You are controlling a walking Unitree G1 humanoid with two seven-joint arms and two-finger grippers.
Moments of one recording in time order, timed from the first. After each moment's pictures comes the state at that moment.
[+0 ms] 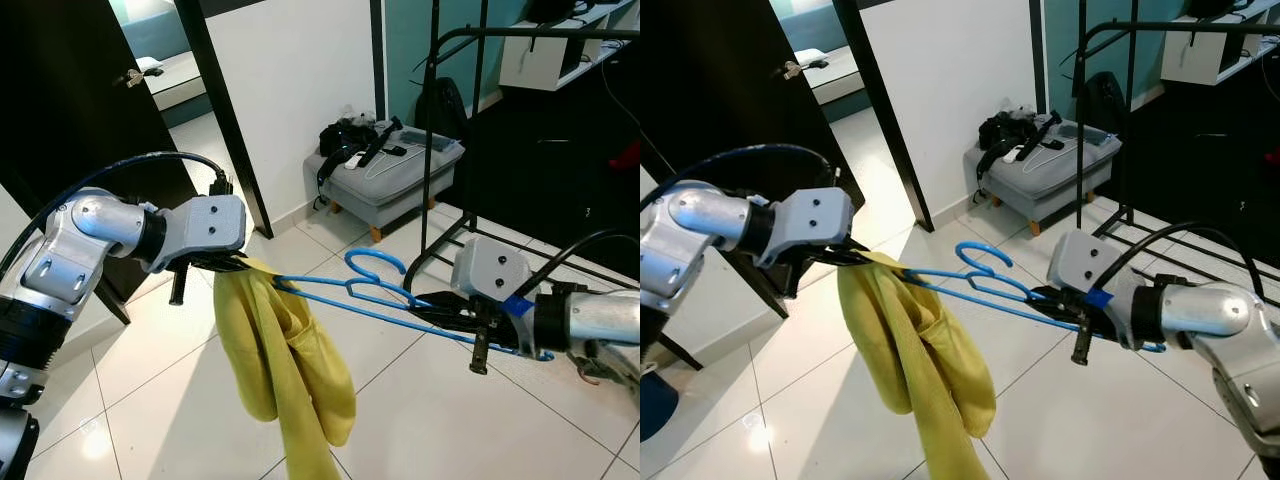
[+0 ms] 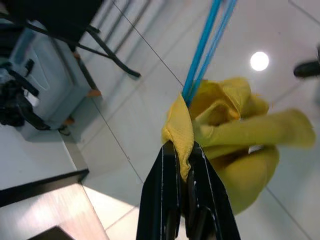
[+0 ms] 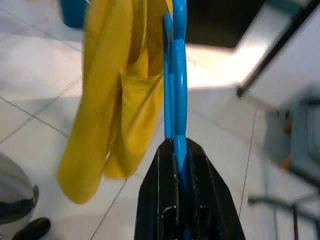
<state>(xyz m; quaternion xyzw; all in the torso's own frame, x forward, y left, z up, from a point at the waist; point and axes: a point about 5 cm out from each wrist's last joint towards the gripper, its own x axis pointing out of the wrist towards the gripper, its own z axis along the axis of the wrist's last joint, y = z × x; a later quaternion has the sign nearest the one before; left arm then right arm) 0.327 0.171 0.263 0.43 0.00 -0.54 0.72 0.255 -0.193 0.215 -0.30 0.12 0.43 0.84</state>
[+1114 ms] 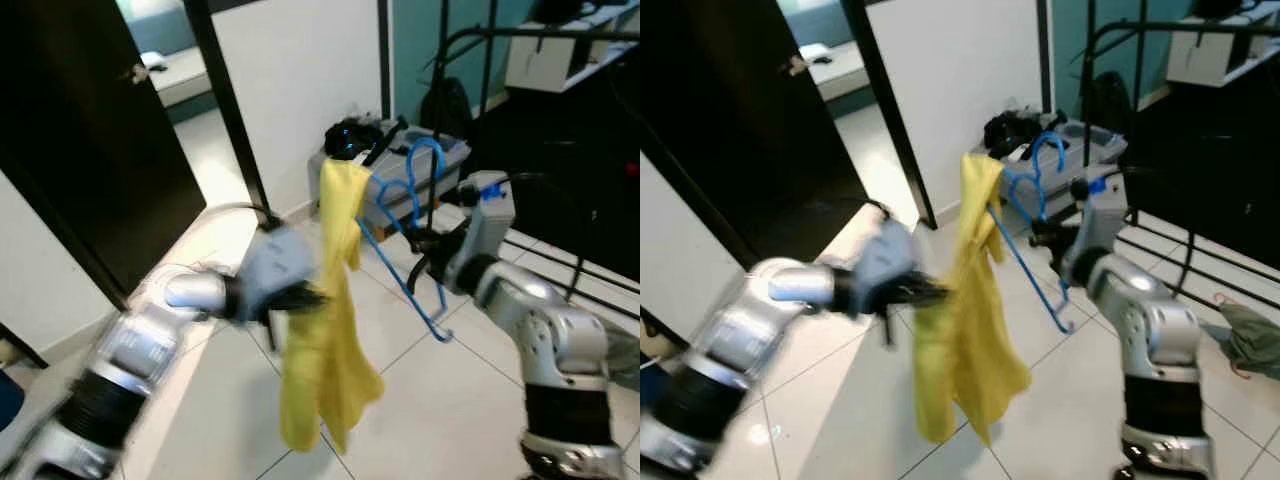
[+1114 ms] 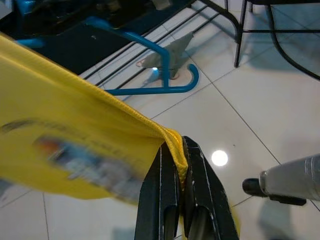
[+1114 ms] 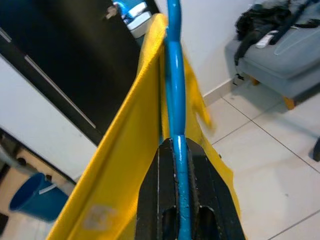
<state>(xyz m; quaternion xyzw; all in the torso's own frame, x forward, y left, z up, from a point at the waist) 0.284 0.068 0.192 0.21 -0.03 -0.60 0.77 0.333 -0.177 0.217 0.14 0.07 0.13 0.98</state>
